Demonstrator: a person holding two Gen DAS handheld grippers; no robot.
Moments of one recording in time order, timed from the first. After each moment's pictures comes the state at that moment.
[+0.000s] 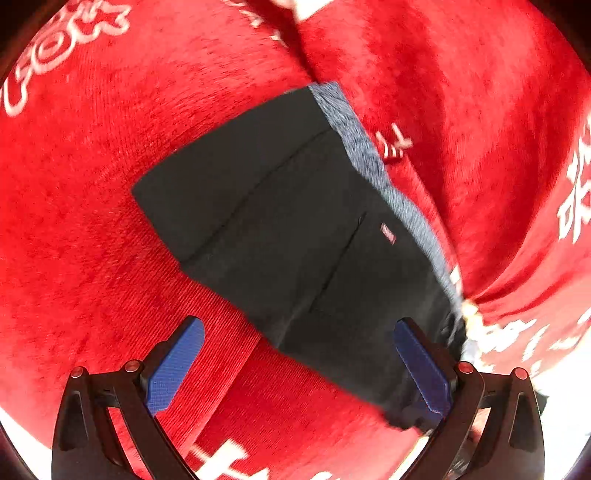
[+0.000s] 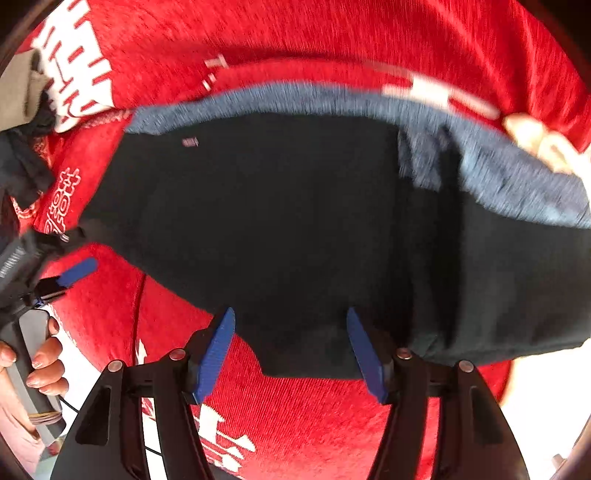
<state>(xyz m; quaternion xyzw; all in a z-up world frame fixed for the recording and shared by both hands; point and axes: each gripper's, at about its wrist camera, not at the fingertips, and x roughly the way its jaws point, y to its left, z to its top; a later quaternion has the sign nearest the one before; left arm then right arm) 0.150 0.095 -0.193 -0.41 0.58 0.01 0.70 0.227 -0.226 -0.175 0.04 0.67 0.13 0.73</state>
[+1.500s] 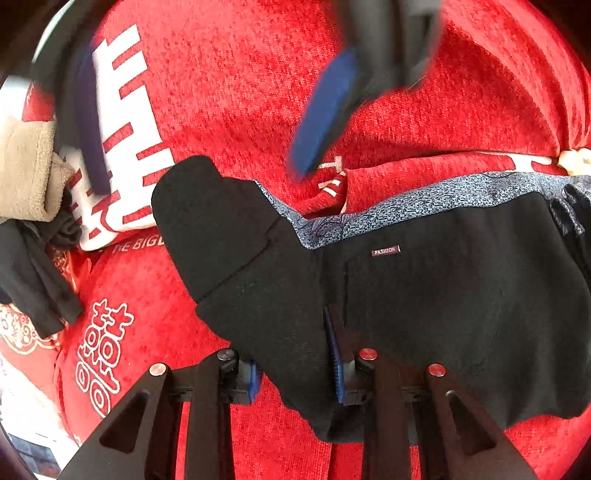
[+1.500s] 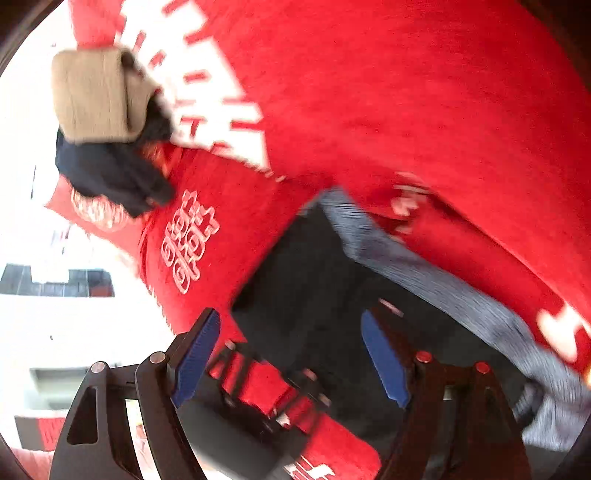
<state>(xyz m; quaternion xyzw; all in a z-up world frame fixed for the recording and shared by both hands) 0.187 -0.034 -0.156 0.16 0.48 0.06 0.86 0.375 -0.083 -0.087 0.05 0.66 0.36 0.65</state>
